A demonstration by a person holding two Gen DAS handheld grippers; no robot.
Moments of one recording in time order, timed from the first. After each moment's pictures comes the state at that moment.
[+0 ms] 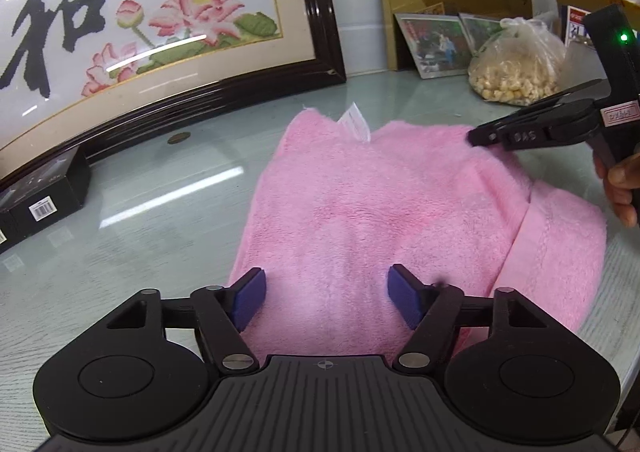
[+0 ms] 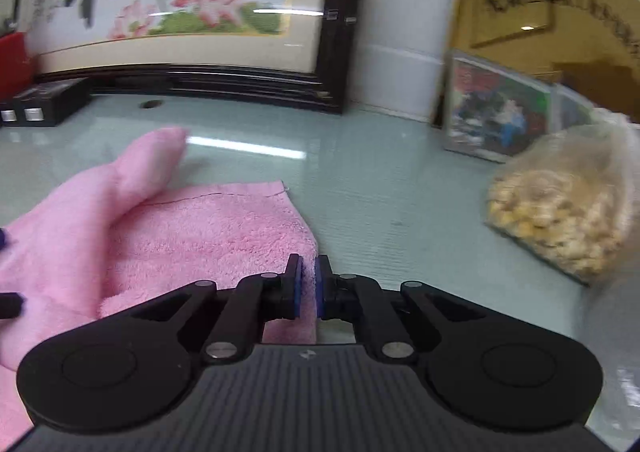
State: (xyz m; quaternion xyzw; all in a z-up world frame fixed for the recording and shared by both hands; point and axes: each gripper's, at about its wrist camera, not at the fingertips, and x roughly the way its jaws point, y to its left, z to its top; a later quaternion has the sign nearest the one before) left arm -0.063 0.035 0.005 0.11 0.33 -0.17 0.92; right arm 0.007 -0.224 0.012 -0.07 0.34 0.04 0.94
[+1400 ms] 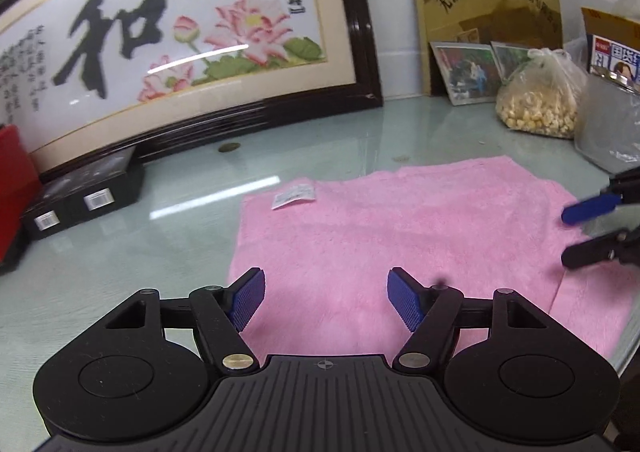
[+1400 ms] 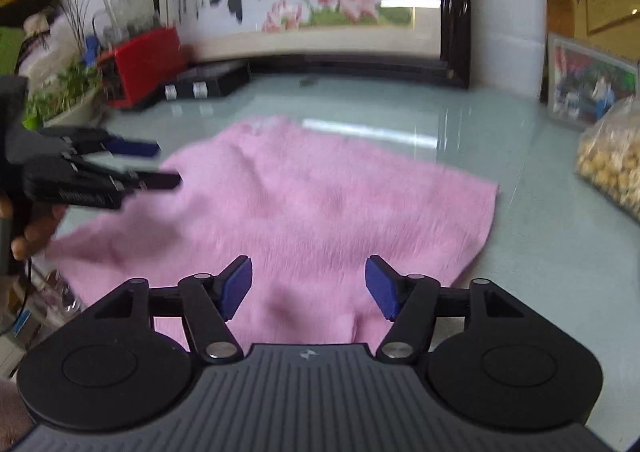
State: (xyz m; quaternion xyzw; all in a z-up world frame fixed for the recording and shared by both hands) left arm -0.075 0.040 0.029 0.10 0.31 -0.13 0.94; right arm -0.072 -0.225 0.054 -0.01 0.33 0.27 0.90
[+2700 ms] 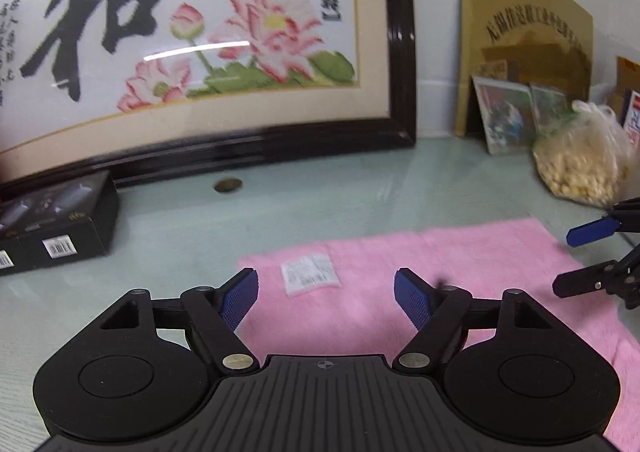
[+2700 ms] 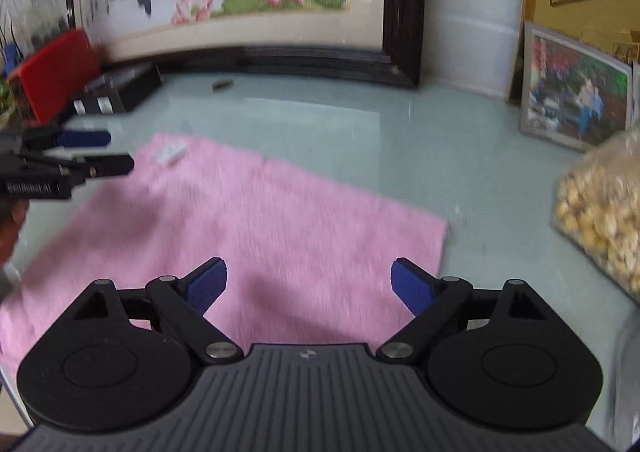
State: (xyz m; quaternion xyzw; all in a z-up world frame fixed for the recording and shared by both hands) left arm 0.016 0.067 0.023 0.06 0.33 -0.14 0.93; right arm 0.031 -0.210 0.037 -0.05 0.44 0.20 0.87
